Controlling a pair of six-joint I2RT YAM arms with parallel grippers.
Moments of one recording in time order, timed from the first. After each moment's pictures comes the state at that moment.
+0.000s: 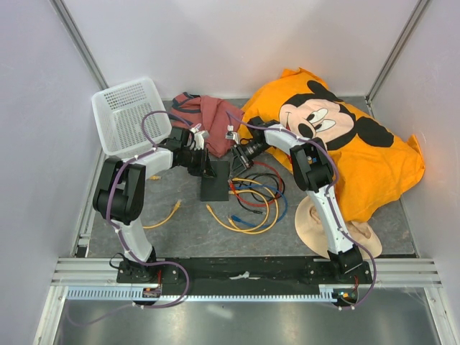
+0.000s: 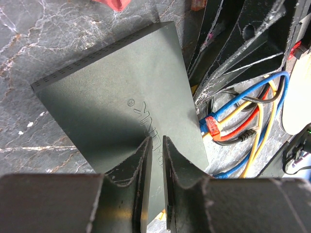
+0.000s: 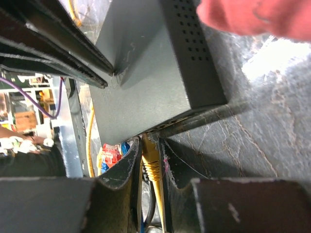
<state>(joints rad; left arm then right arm) -0.27 1.82 1.08 -0.28 0.58 -0.21 0.45 2.58 2.06 -0.93 -1.08 -0.25</state>
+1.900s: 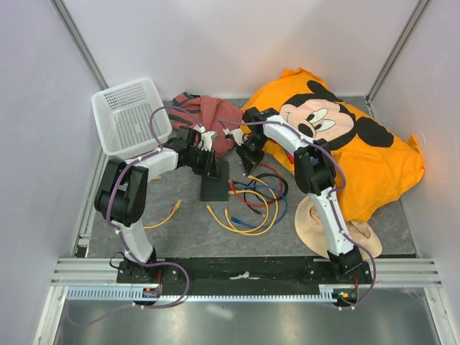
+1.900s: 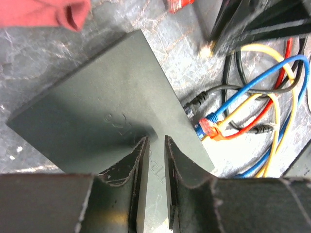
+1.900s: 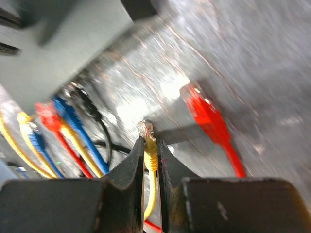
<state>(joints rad) -0.33 1.82 1.11 -0.29 0.55 -0.07 0.49 2.50 2.18 -1.20 -0.50 -0.38</state>
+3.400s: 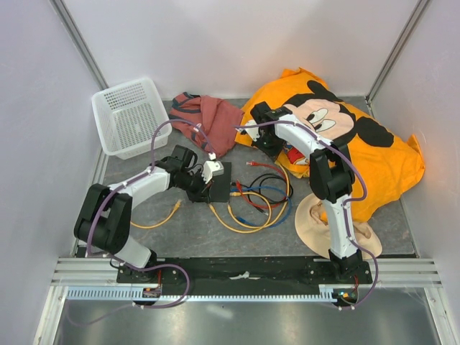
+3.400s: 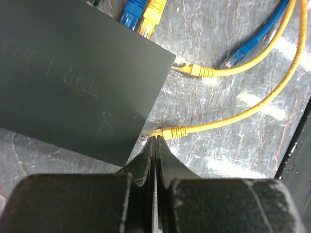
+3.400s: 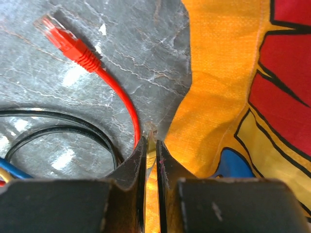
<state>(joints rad) -0.39 1.54 0.85 -0.47 0.63 0.56 0.47 2.22 1.92 -1.05 0.08 -0.44</state>
